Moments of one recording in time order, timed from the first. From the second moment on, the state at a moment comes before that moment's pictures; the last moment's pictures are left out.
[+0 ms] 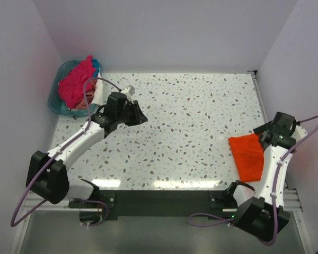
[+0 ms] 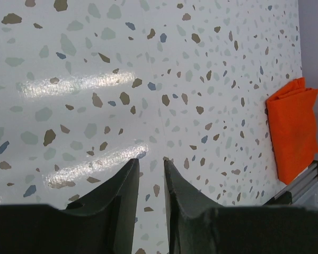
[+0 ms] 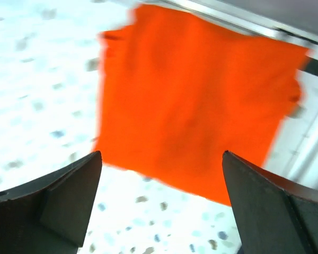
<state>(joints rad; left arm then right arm) -0.45 1.36 0.98 -0.27 0.20 -0.60 -0.48 1.00 0.91 -0.92 0.34 0.73</state>
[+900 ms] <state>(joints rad) -0.39 1.11 0.73 -0.28 0.07 -0.56 0.78 1.41 1.04 -0.41 0.27 0.61</state>
